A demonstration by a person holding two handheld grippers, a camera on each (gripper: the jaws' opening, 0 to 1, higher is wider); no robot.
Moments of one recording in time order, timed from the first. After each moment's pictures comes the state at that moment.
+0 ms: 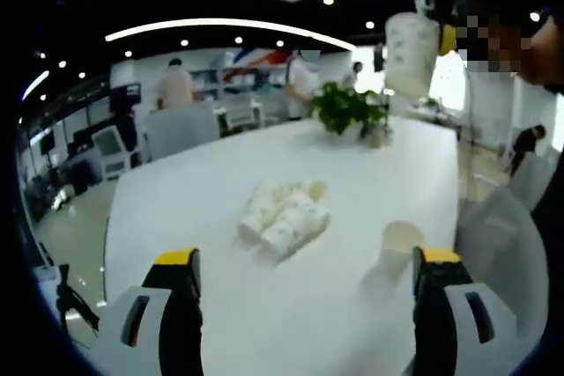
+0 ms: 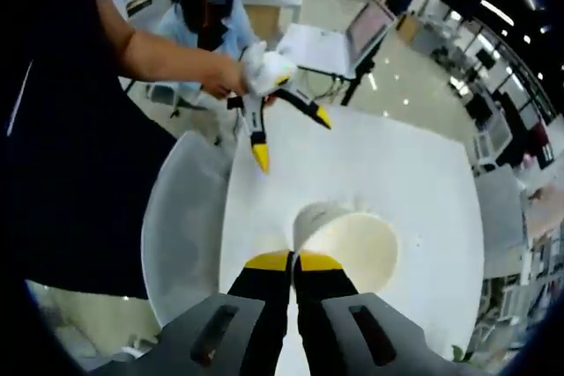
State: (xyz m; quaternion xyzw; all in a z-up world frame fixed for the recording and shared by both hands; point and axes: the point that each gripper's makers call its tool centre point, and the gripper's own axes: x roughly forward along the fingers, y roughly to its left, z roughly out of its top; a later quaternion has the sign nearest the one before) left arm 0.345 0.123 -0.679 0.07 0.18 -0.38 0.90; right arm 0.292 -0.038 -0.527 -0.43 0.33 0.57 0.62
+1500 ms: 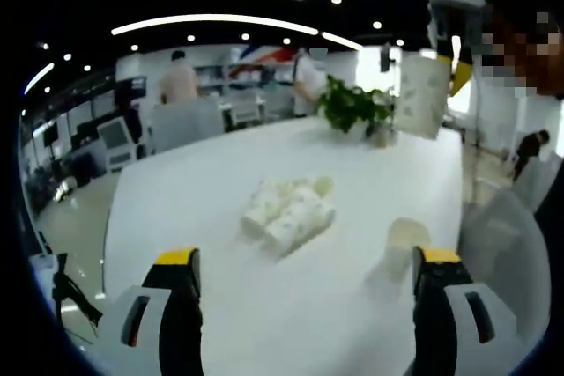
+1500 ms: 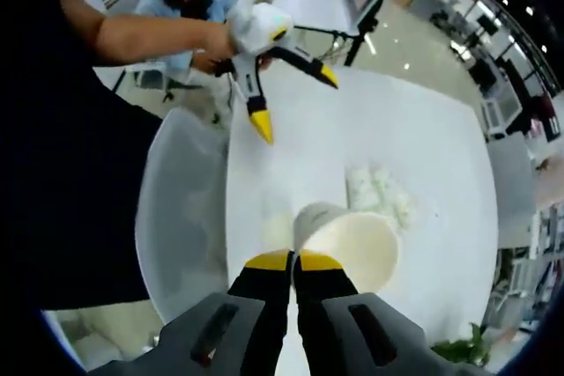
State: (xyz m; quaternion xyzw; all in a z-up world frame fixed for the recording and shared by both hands) left arm 0.349 0.128 -0.688 0.07 0.19 -0.37 0.91; right arm 0.290 -0.040 -0.590 -0.44 0.40 0.53 0.60
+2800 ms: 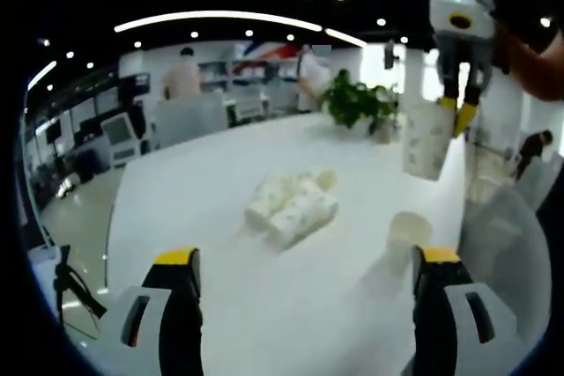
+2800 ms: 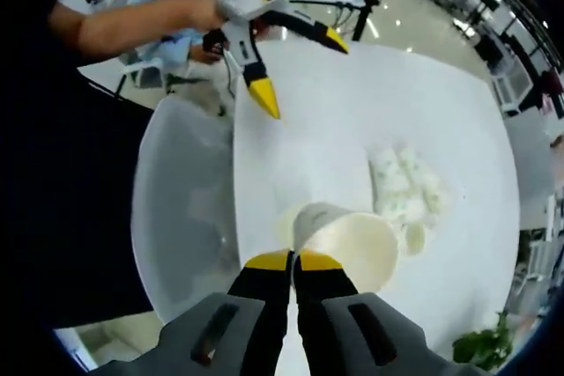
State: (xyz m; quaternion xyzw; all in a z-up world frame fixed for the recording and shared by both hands) left arm 0.345 0.136 -0.694 0.07 0.20 -0.36 0.91; right arm 0.279 -0.039 -0.644 -0.42 0.45 0.52 0.59
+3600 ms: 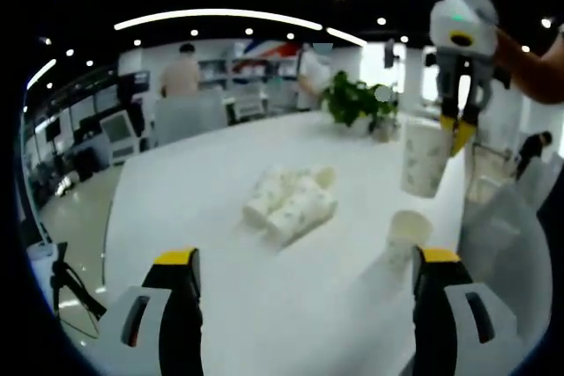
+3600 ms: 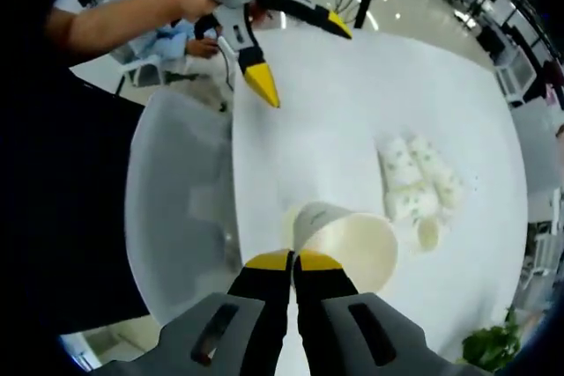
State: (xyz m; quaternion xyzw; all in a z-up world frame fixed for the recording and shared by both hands) left arm 0.345 0.134 -0.698 0.07 0.21 -0.36 0.91; right arm 0.276 -0.039 -0.670 -0.41 0.47 0.52 0.58
